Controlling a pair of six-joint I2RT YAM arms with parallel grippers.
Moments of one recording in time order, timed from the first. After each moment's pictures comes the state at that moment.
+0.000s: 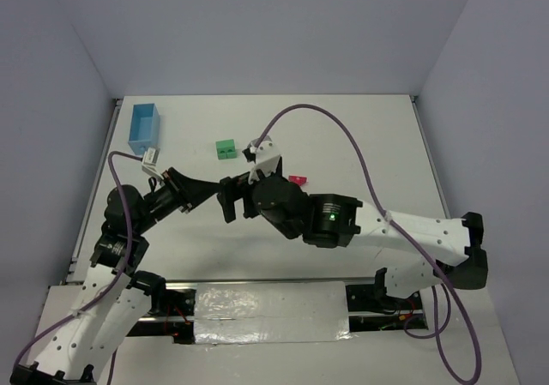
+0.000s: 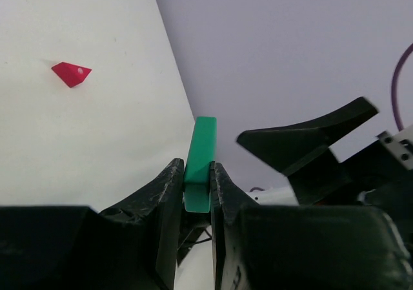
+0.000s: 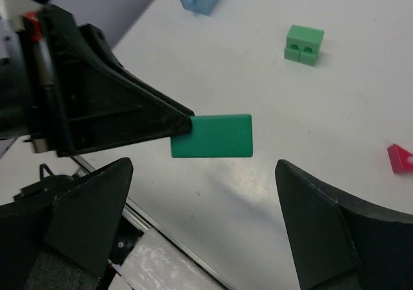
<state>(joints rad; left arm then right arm) -0.26 0.54 0.57 -0.03 0.53 -1.06 1.34 1.33 1.38 -0.38 0.63 0.48</state>
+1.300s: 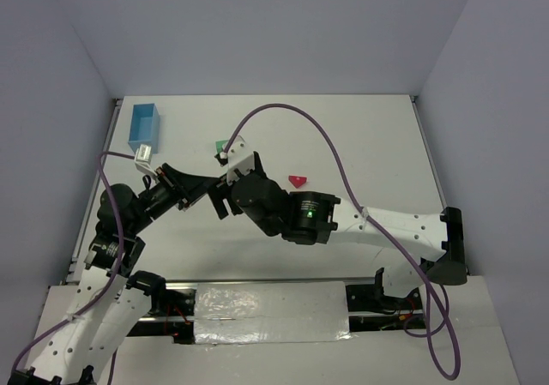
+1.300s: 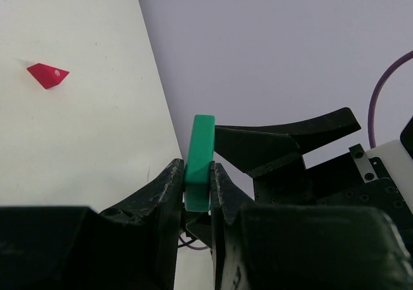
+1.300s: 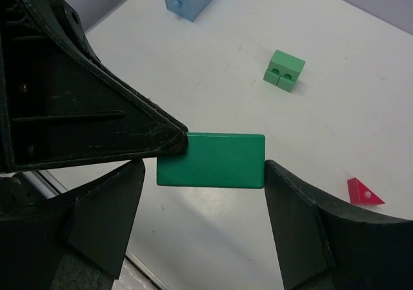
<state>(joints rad) -0.26 0.54 0.62 -0.06 0.49 -1.18 1.34 1.47 1.46 -0.35 0.66 0.26</state>
